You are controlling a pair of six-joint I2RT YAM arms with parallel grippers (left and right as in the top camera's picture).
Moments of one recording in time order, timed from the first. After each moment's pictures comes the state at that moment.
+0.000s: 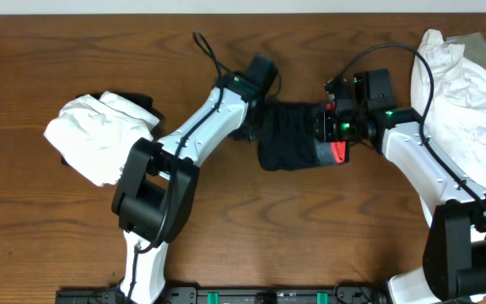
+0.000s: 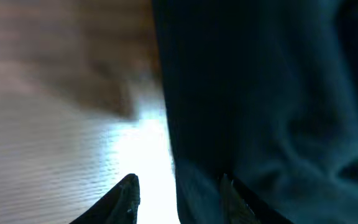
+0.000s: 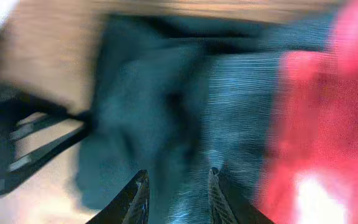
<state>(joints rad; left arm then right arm) -0.52 2.10 1.59 -0.87 0.15 -0.46 0.17 1.69 1.10 -0.50 -0.36 0.19</state>
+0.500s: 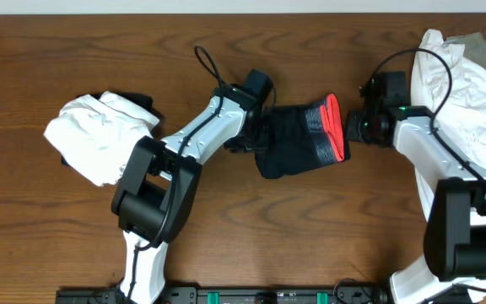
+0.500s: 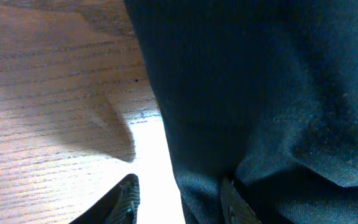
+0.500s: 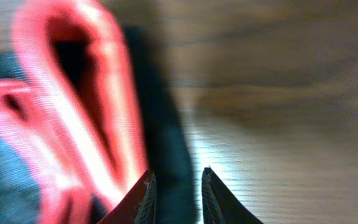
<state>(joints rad) -0.52 2.10 1.51 -0.85 0.18 -0.44 0.05 1.75 1.10 -0.50 -0.18 0.21</state>
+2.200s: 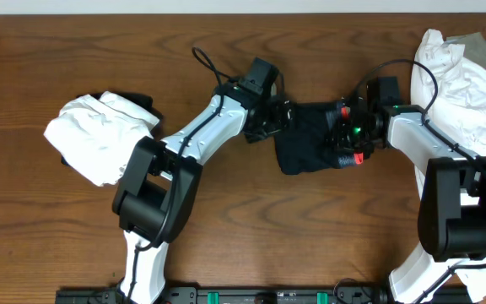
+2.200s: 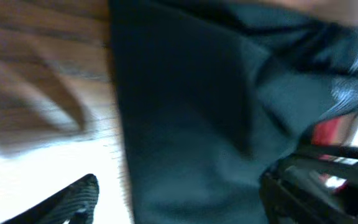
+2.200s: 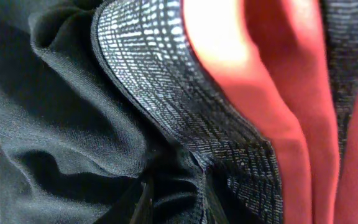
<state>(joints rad) -0.53 2.11 1.54 -0.58 0.40 -0.76 0.05 1.88 1.11 -0.56 -0.42 0.21</state>
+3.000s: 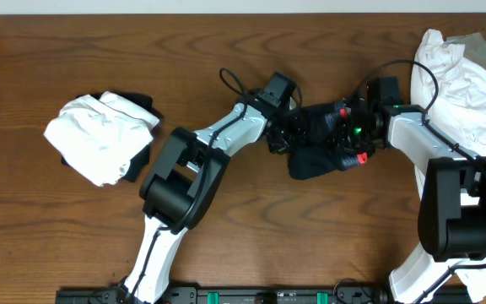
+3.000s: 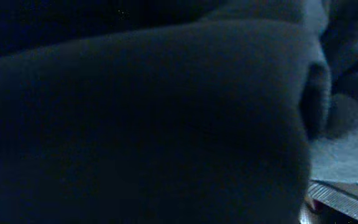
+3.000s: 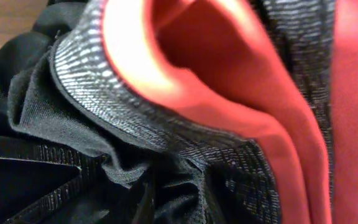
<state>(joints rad) -0.60 2.27 1.57 -0.46 0.63 -0.94 0.05 1.88 1.11 -0.57 -0.40 0.21</state>
